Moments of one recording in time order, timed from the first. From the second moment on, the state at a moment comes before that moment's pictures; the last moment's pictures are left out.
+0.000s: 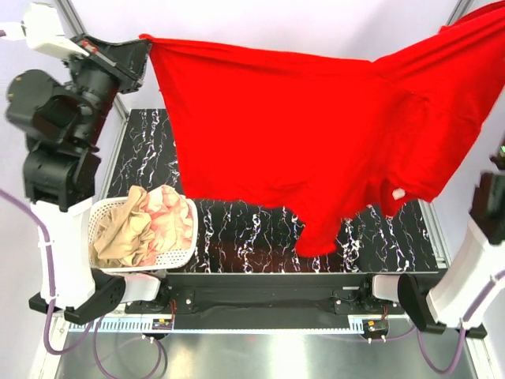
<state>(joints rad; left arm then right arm) -0.27 1.31 2.22 -0.59 0.02 -0.53 -0.11 1.30 2.45 -0.46 0.25 0.38</state>
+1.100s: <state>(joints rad) -0.03 1.90 2.47 -0.13 0.14 -0.94 -0.15 1.88 2.67 -0.20 0.23 0.47</state>
